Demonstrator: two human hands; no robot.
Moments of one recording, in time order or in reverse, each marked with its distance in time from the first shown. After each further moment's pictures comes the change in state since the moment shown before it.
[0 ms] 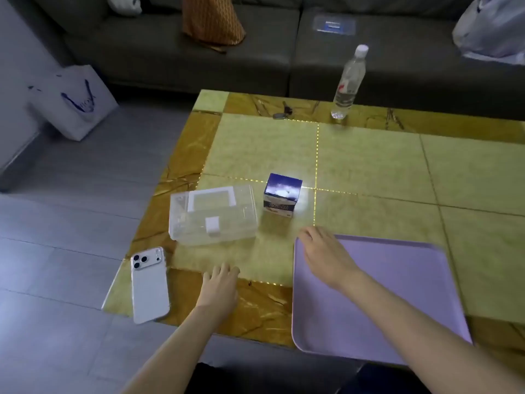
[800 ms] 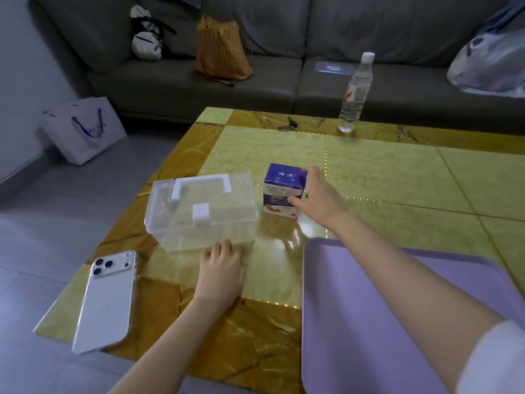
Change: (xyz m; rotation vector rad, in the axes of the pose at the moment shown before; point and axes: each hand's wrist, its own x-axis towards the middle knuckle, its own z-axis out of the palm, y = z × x) left_hand 0.087 0.007 0.048 0.044 0.625 -0.022; right_hand 0.107 0.042 0.043 0.326 0.162 0.267
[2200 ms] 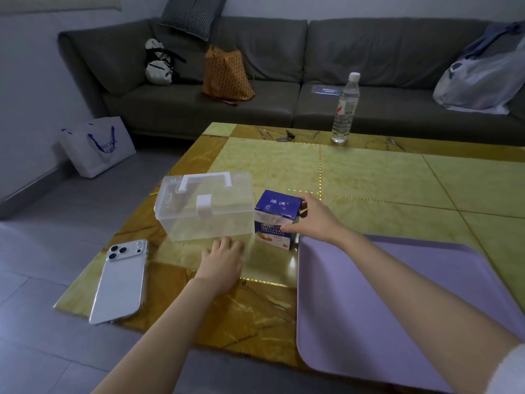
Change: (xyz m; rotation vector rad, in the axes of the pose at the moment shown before) left_hand -0.016 -0.002 -0.019 -0.201 -0.245 -0.039; right_hand -0.067 -0.004 0.004 0.277 -0.165 0.083
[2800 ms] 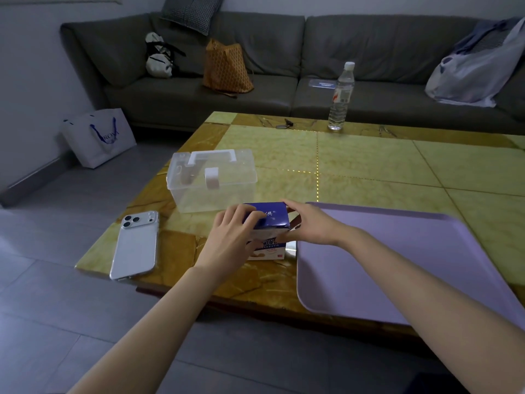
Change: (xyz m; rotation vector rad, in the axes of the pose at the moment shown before) left_hand -0.074 0.020 -0.027 -0.038 0.551 0.410; right_hand -0.090 -0.026 0.016 0.070 -0.294 -0.170
